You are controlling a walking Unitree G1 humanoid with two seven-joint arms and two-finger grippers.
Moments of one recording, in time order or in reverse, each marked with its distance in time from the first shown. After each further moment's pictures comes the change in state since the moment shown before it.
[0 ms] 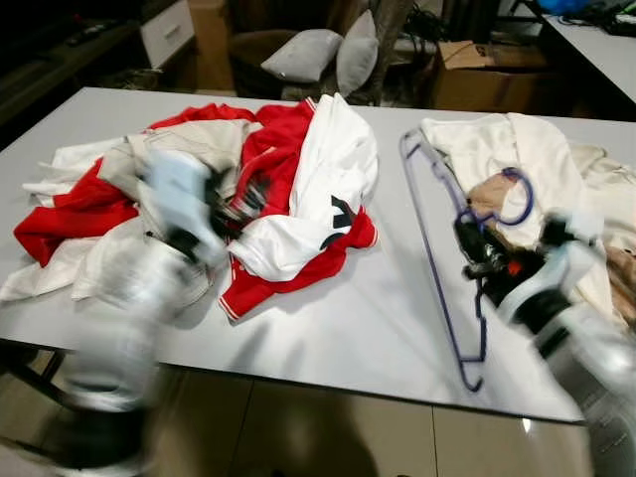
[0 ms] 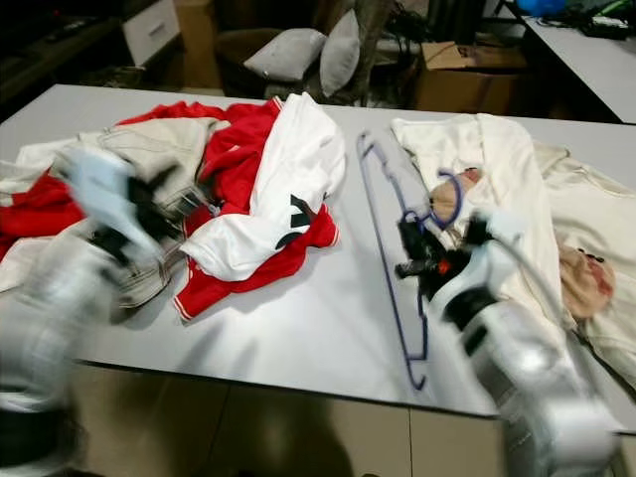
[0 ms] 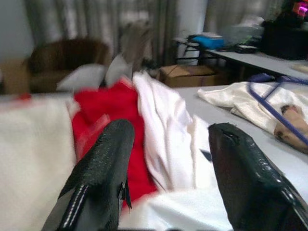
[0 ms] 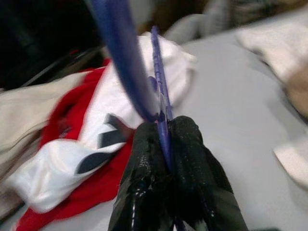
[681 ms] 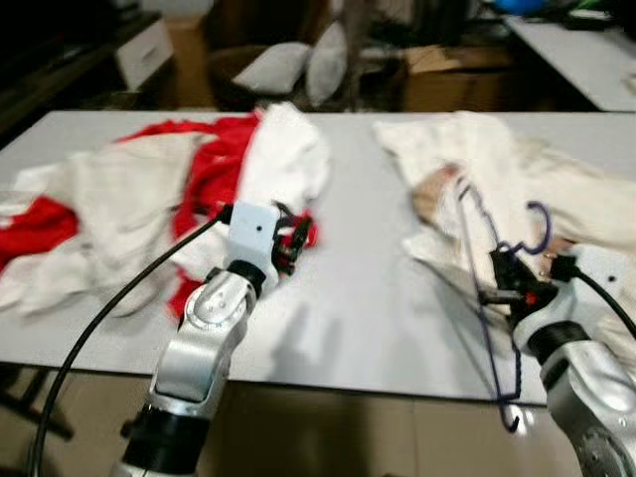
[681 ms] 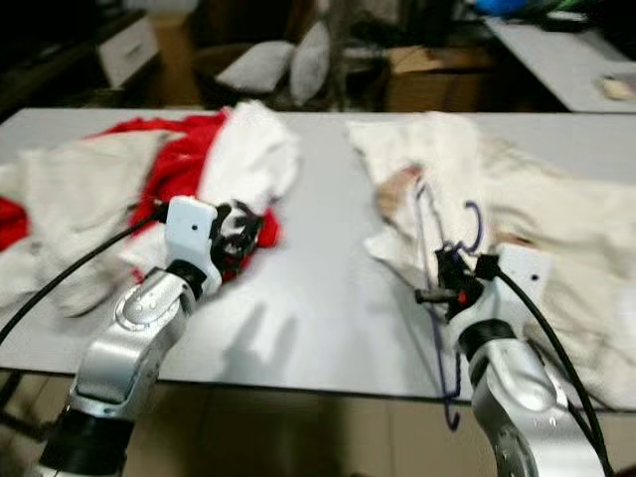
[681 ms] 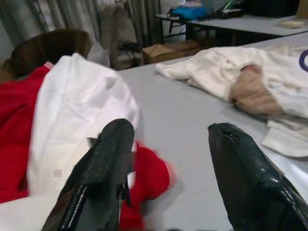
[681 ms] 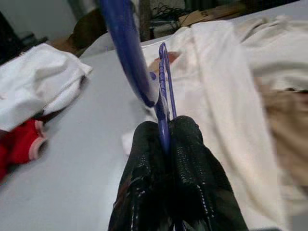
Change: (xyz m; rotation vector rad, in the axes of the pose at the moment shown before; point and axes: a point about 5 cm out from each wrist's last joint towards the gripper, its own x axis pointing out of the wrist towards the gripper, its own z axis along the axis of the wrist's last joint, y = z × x) left arm 0.017 -0.026 -0.041 0.143 0.077 0.011; right arm -0.016 -0.017 -0.014 -0.194 0.011 -0.201
